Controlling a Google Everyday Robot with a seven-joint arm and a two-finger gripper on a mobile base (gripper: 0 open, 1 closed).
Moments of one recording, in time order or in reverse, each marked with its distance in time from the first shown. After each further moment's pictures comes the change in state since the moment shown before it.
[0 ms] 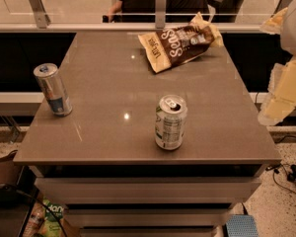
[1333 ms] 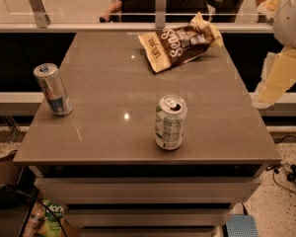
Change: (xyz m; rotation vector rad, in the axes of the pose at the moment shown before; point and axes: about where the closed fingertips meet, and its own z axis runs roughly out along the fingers) arm -0.005 -0.038 0.004 0.155 0.005 -0.074
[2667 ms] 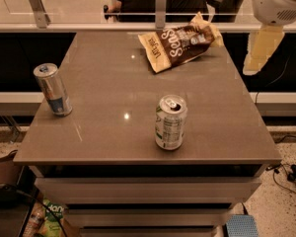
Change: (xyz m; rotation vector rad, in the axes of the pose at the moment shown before) arm 0.000 -0.087 0.049 0.101 0.037 -0.156
